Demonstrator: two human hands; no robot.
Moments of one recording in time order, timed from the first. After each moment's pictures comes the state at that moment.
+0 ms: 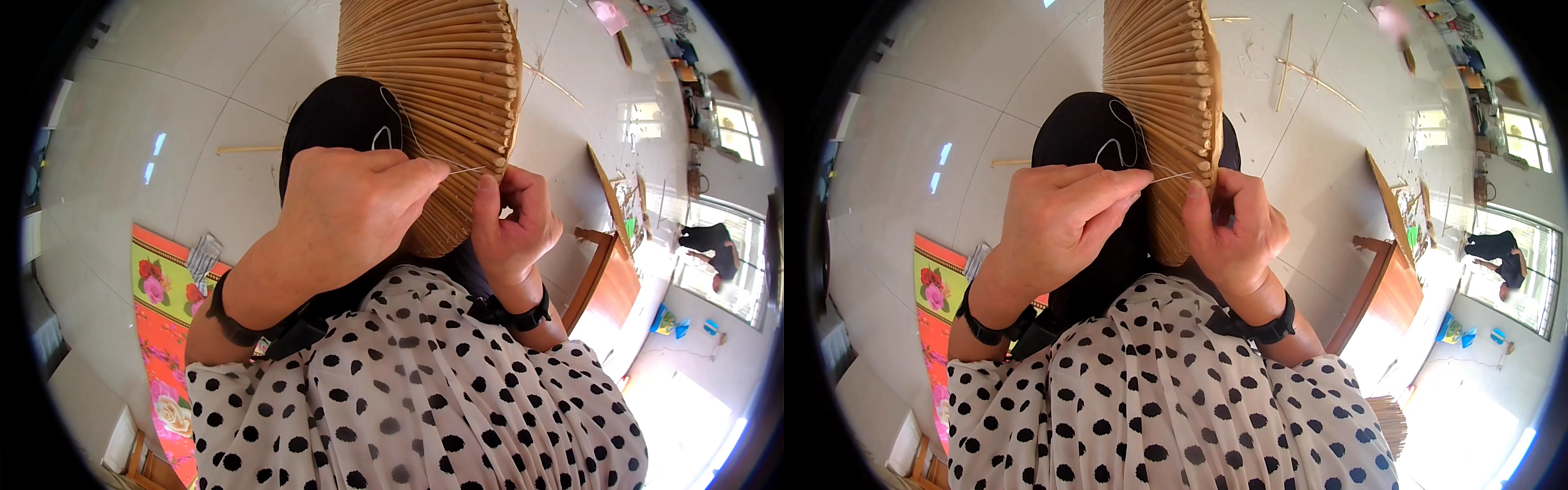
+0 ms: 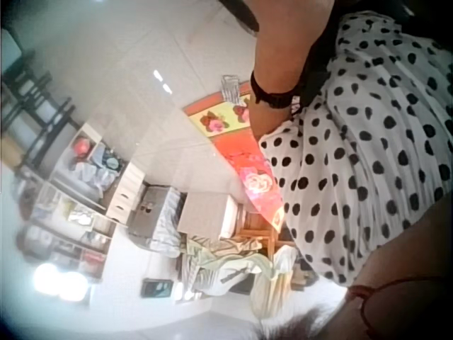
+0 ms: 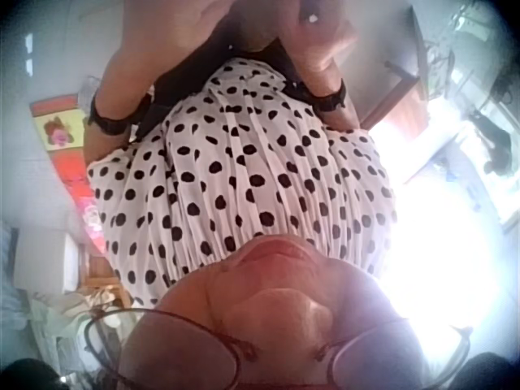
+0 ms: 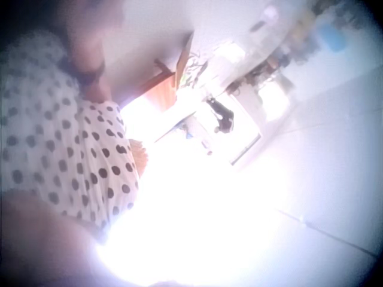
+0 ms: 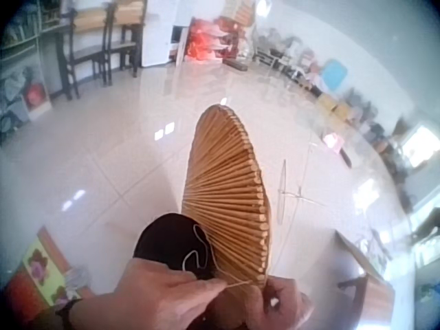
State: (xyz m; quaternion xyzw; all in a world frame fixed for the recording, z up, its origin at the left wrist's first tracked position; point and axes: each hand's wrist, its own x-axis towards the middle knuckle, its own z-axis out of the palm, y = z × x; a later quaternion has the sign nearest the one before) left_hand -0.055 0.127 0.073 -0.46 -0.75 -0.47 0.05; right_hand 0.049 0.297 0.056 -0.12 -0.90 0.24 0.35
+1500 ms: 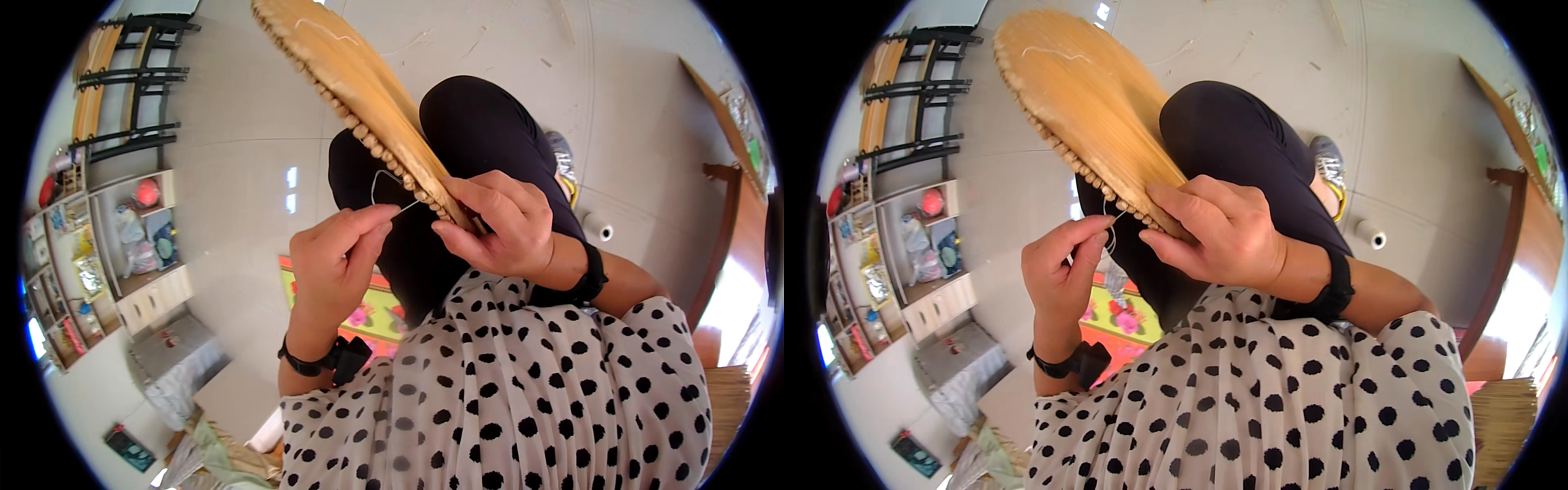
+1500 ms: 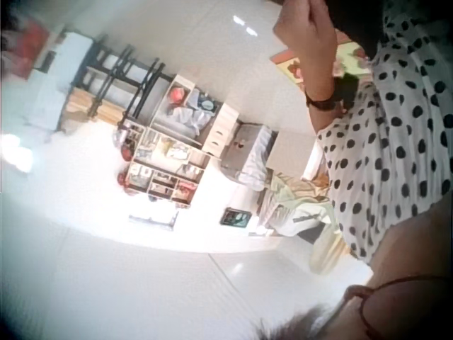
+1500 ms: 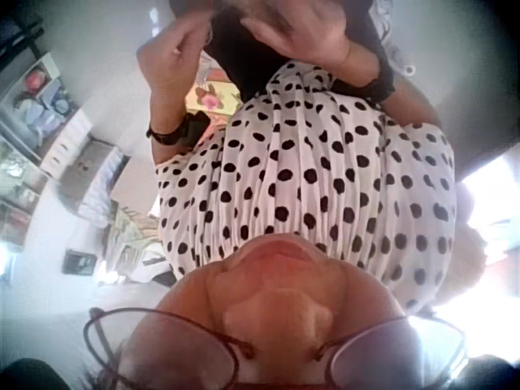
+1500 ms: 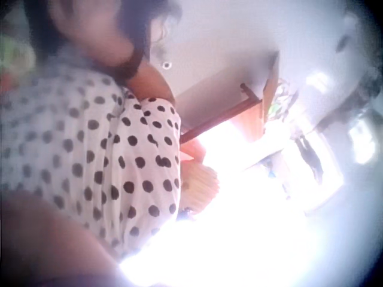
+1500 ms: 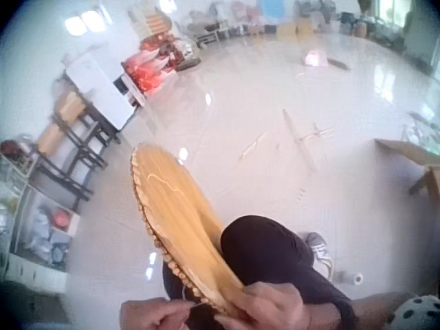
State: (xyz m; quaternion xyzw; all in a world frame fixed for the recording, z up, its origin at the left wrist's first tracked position) left_hand -0.054 0.115 0.119 -0.39 -0.84 -0.36 -0.12; right_hand 0.040 0.301 0.036 0.04 -0.80 0.45 0.40
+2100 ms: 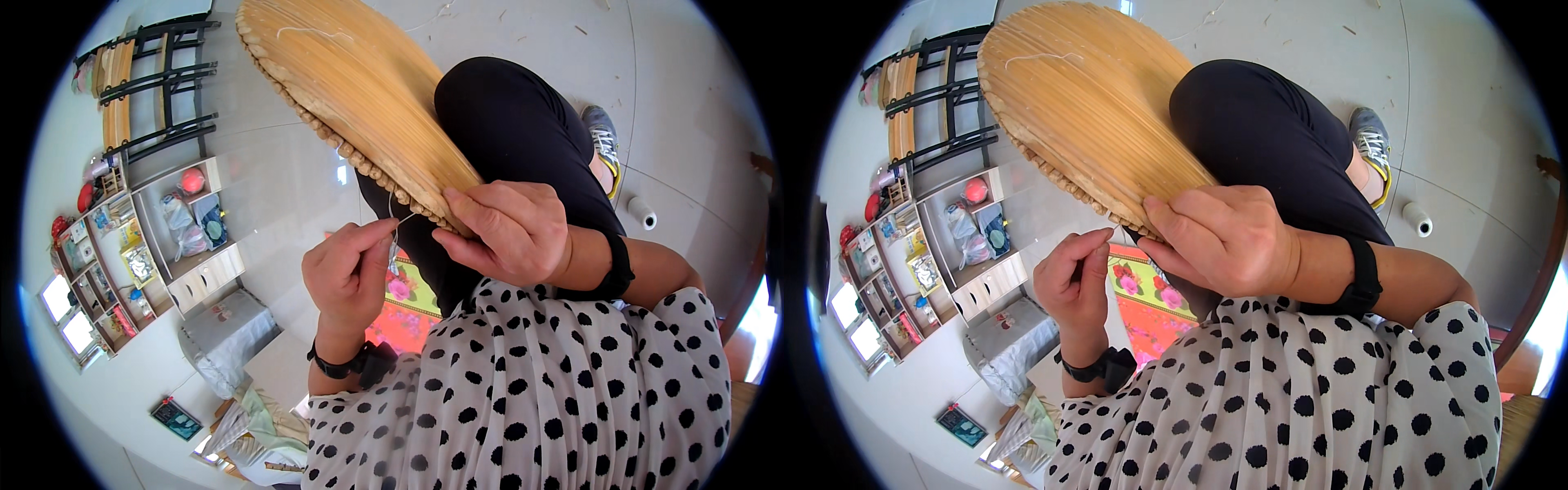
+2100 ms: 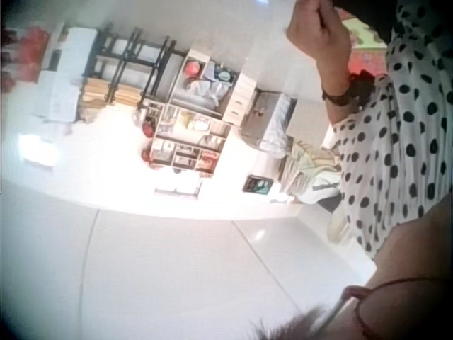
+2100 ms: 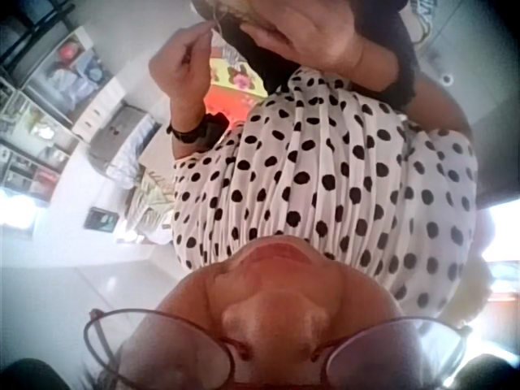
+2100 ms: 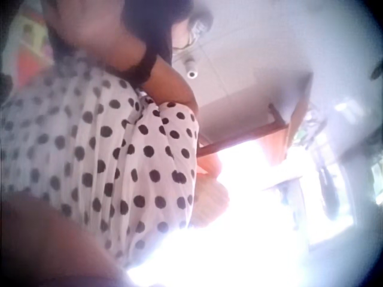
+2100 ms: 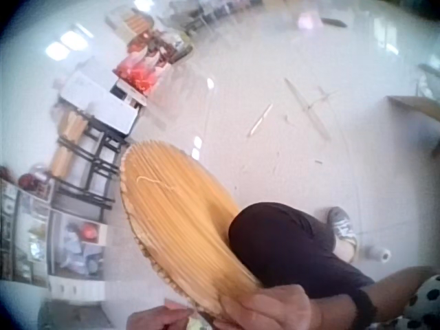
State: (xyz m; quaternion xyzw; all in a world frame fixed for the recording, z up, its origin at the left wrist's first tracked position) left_hand -0.038 0.123 0.124 -0.39 -0.87 -0.30 -0.06; right_hand 0.041 0.310 0.029 0.09 -0.78 0.46 0.42
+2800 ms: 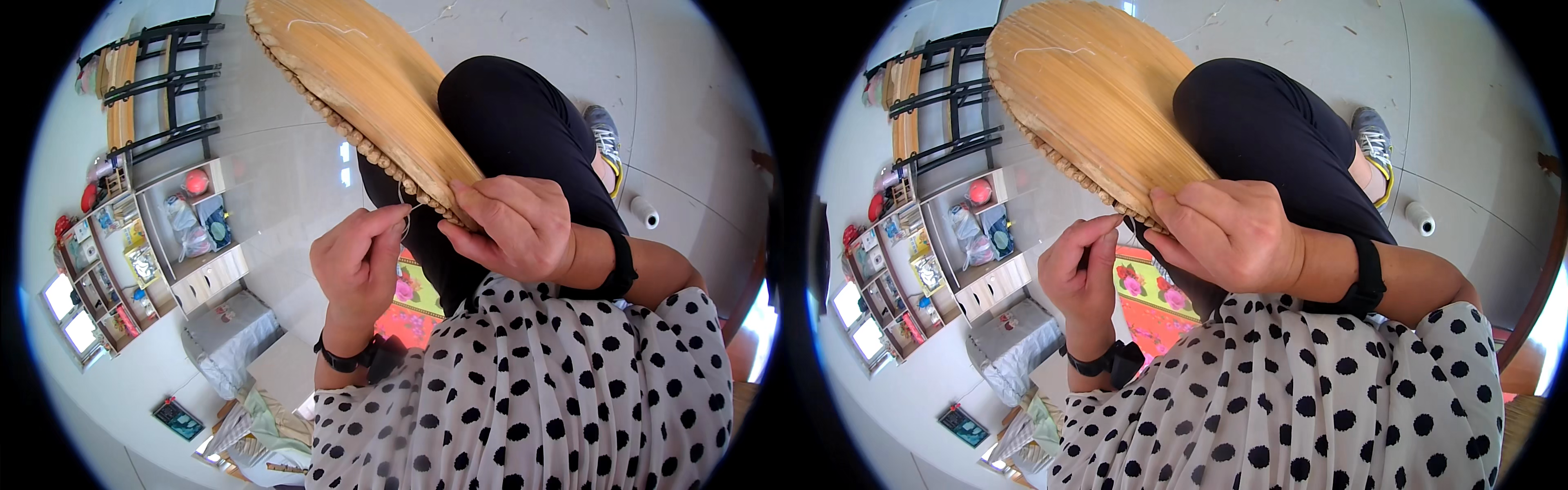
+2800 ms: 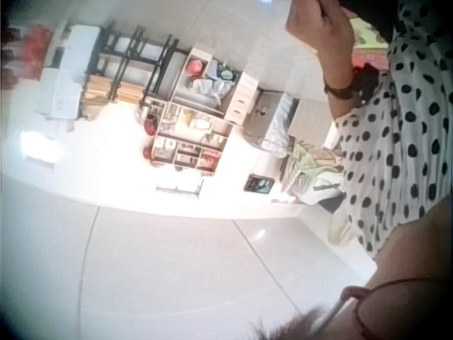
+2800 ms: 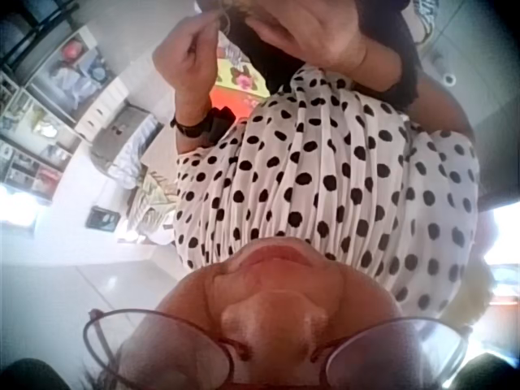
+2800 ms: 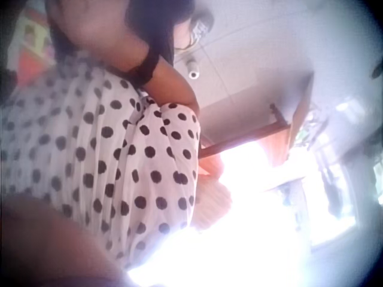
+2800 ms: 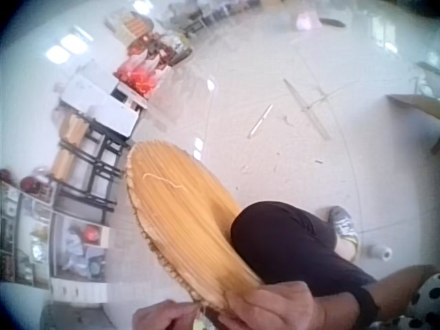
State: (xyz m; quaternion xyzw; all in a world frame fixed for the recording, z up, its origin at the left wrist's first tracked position) left_hand -0.039 0.139 0.126 -0.40 -0.86 -0.32 -0.06; right_hand 0.043 0.310 0.033 0.07 -0.79 0.44 0.43
